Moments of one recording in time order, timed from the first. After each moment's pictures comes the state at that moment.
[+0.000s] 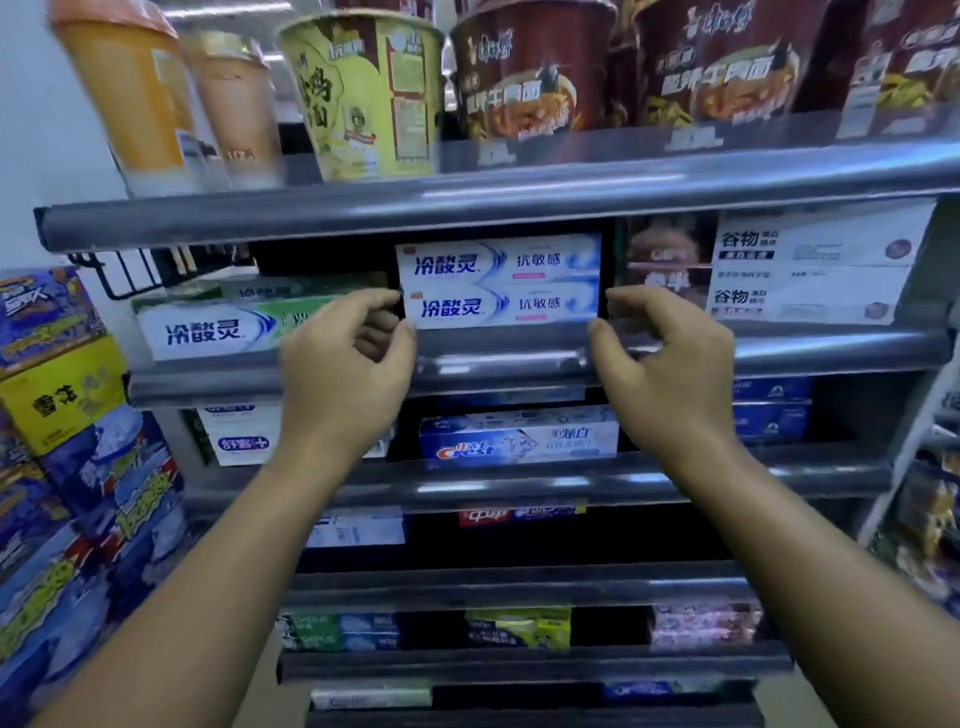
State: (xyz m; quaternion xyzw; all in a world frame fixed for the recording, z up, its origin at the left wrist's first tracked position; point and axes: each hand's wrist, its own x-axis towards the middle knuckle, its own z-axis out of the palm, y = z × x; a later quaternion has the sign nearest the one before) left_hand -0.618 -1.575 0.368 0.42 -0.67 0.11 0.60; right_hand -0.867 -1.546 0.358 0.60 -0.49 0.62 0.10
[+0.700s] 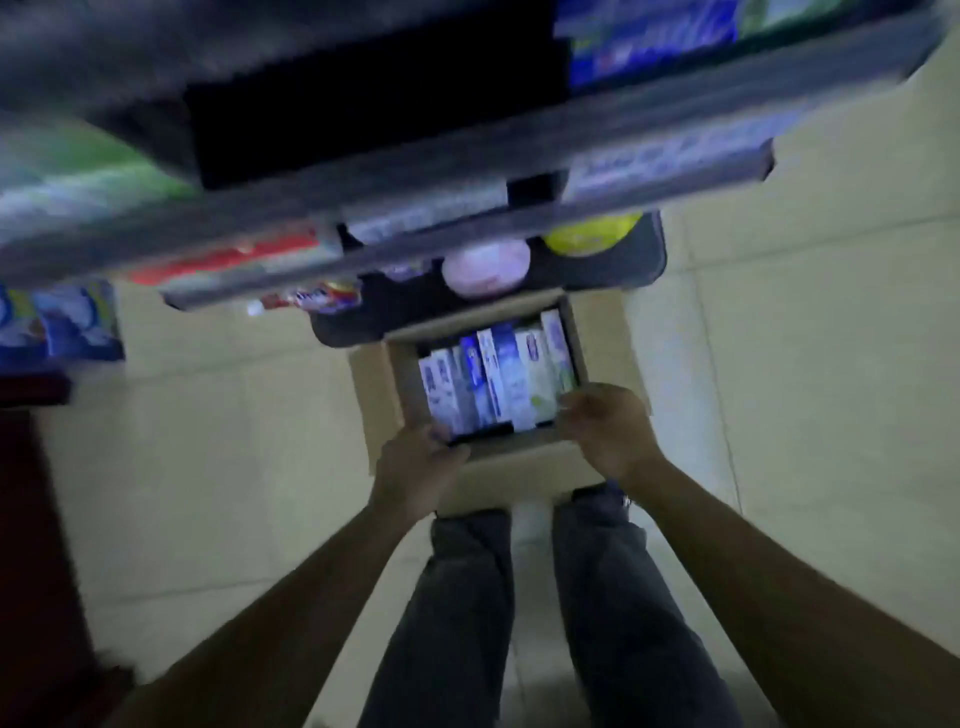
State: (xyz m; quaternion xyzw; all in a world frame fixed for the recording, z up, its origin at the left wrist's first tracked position) left_hand -0.656 -1.401 -0.360 0.70 -0.53 -0.46 -0.08; right_hand -0.891 -1.381 -0.339 0.29 -0.76 0.15 -0.56
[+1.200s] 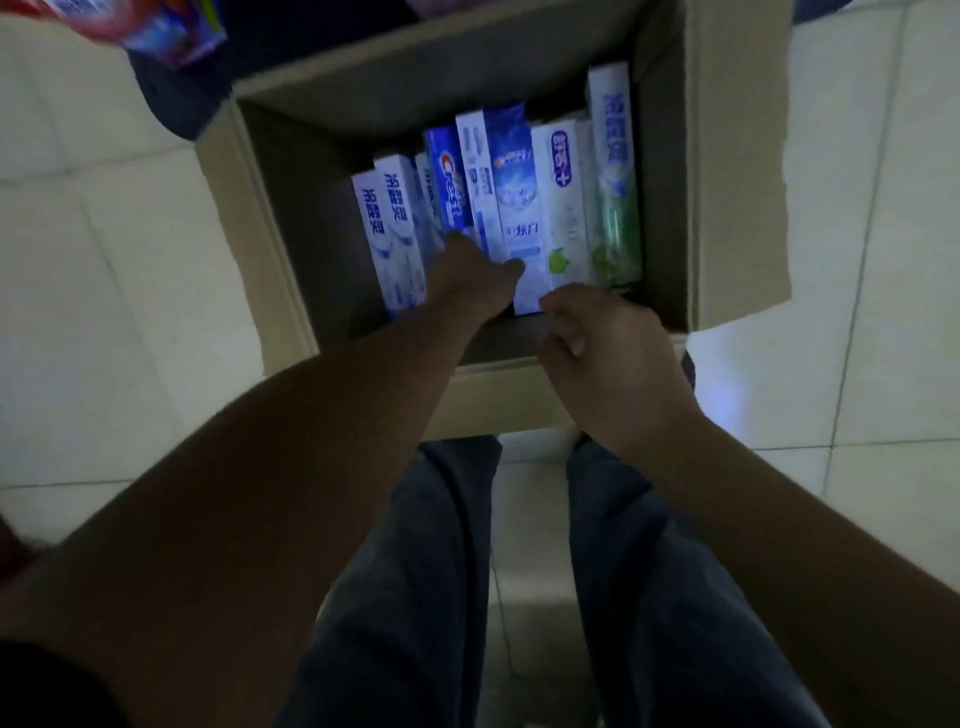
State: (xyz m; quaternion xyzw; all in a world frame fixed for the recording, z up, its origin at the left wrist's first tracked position) left_hand -0.722 -1.399 -0.706 0.76 -0.44 -0.46 -0.13; right_hand -0.855 -1.330 -0.573 0.53 -0.71 0.08 -0.46
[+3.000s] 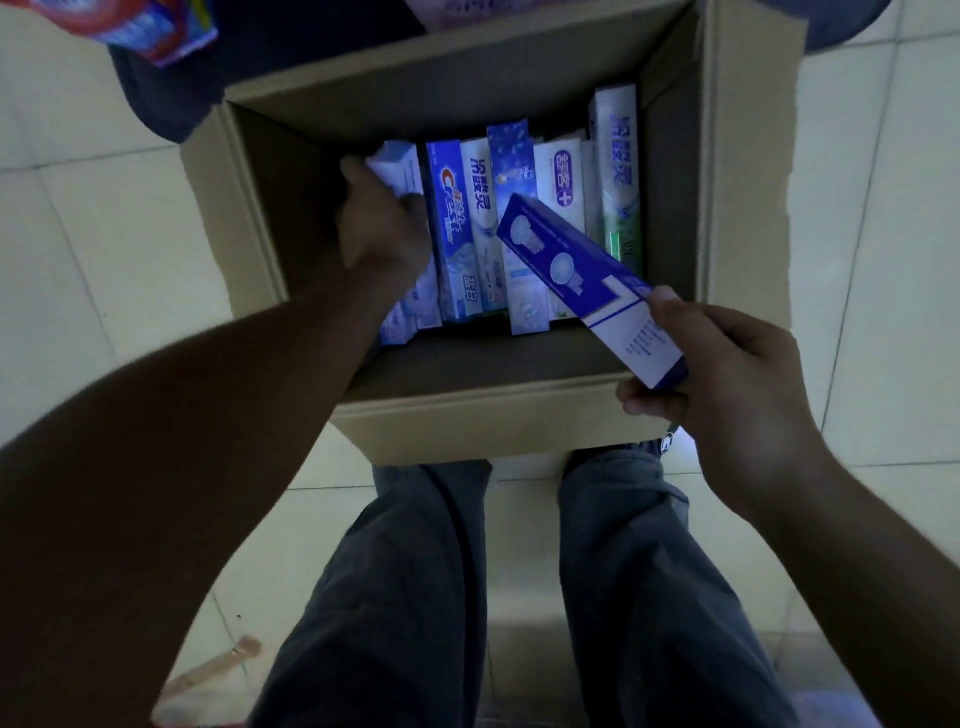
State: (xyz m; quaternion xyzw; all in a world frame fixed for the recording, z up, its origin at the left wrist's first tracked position) left_hand -0.660 -1.461 -0.720 0.81 -0.49 -0.31 -0.01; right_hand -0.891 -1.335 -0.553 0.08 -0.75 0.27 -0.60
